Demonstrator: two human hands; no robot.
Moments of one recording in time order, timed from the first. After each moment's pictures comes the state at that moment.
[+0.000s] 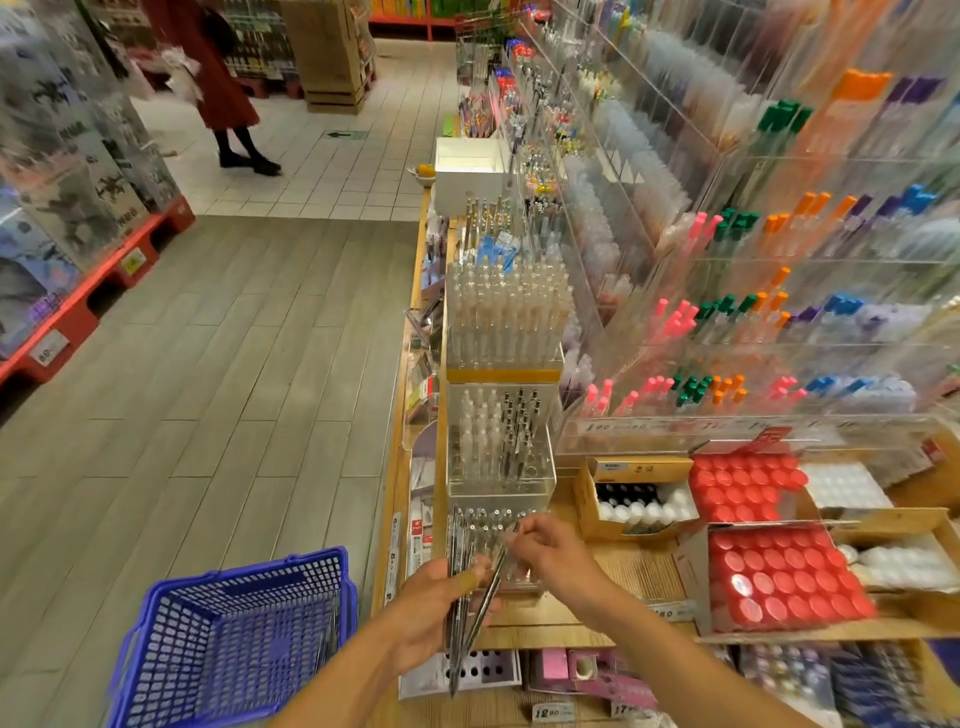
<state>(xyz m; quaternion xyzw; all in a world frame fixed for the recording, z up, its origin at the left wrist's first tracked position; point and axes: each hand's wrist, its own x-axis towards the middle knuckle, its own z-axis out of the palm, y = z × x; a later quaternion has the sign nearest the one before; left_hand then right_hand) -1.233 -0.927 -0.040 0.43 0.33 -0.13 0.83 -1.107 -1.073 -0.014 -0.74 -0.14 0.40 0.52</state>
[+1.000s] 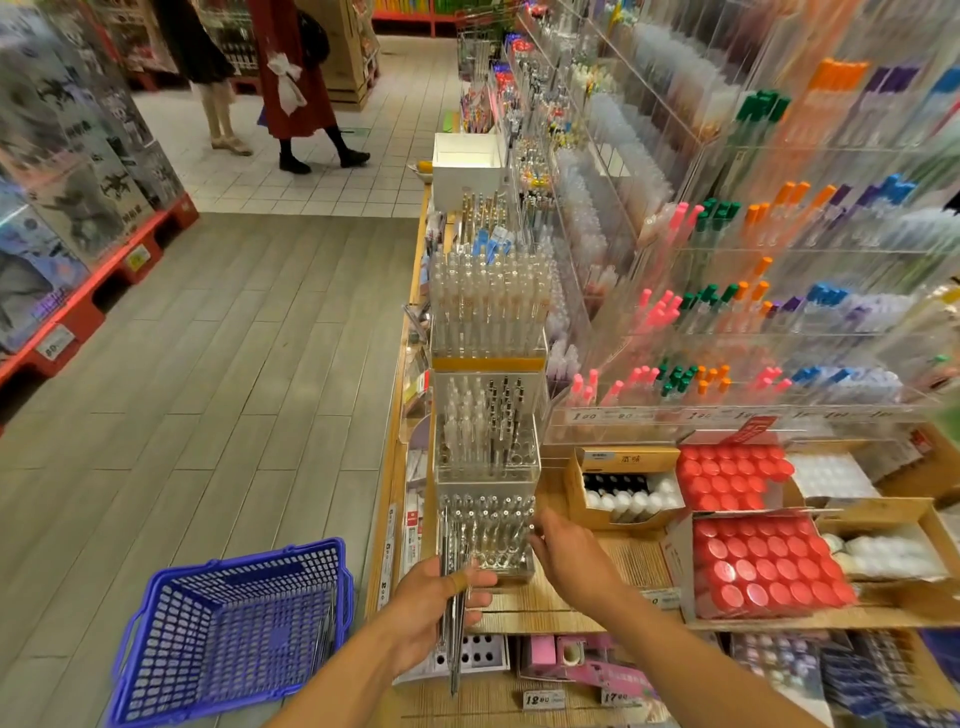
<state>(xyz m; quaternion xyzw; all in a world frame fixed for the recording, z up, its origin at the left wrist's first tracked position) -1.237 -0.953 -0.043 0.47 0.38 -0.11 0.79 -1.086 -1.108 -0.055 -0.90 -0.35 0.18 0.16</state>
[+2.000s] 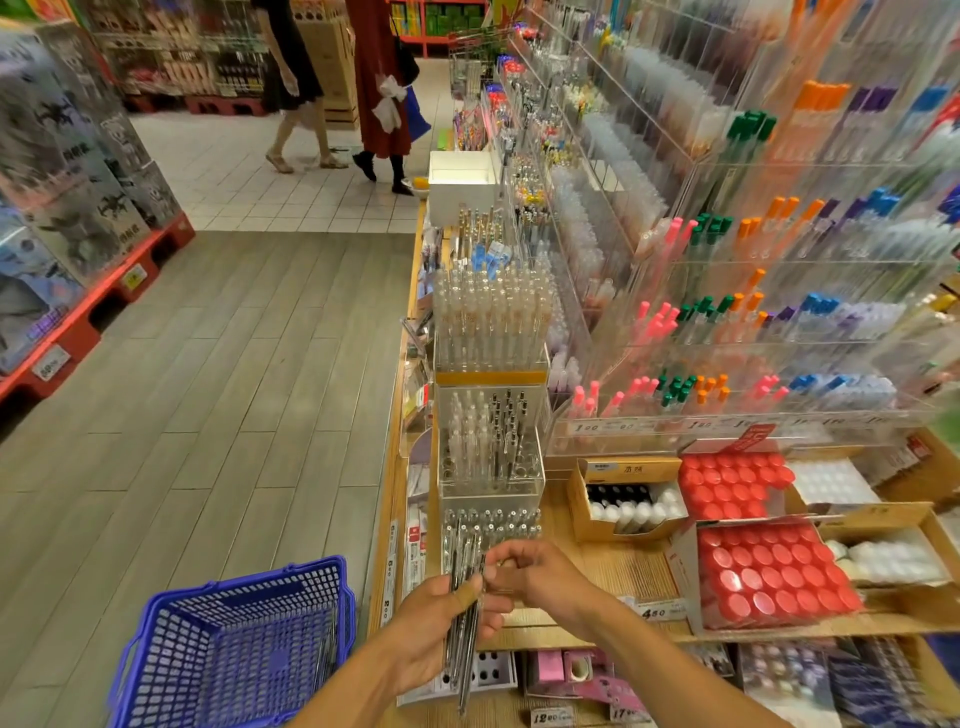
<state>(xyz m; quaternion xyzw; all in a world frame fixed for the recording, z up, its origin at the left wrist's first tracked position) -1.241 -0.949 -0.042 0.40 0.33 -0.12 0.85 -1.118 -1.082 -0.014 -0.67 -0.15 0.50 0.52</state>
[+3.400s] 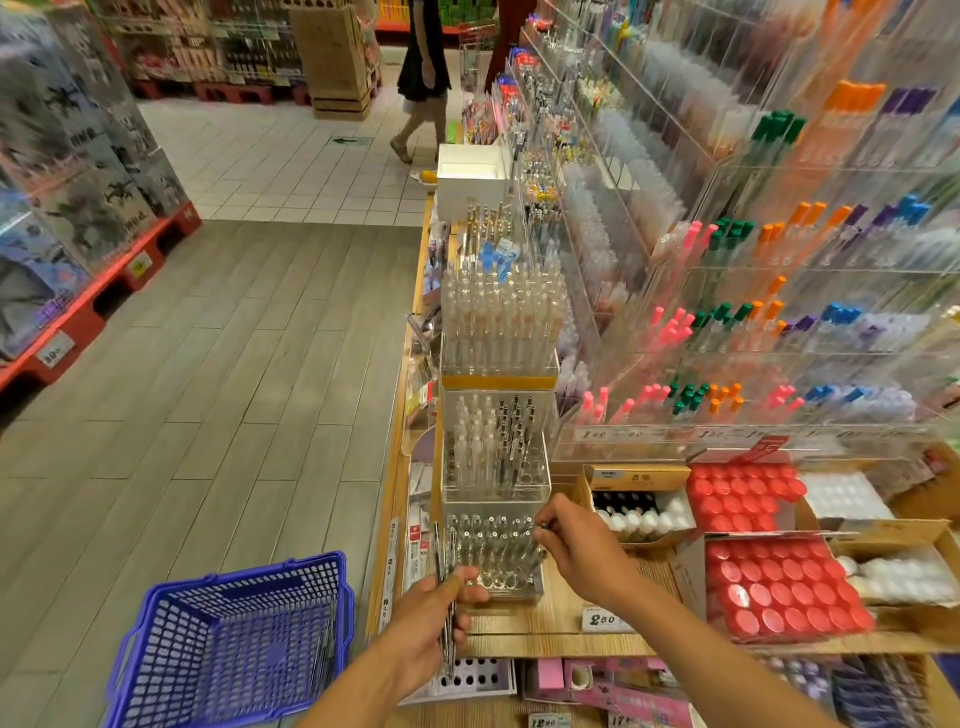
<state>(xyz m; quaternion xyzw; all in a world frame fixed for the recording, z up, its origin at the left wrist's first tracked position) -1.232 -0.944 -0.050 0.40 0.45 -0.07 0.80 -1.061 -1.097 -0.025 -0.86 -0.40 0.17 0.26</state>
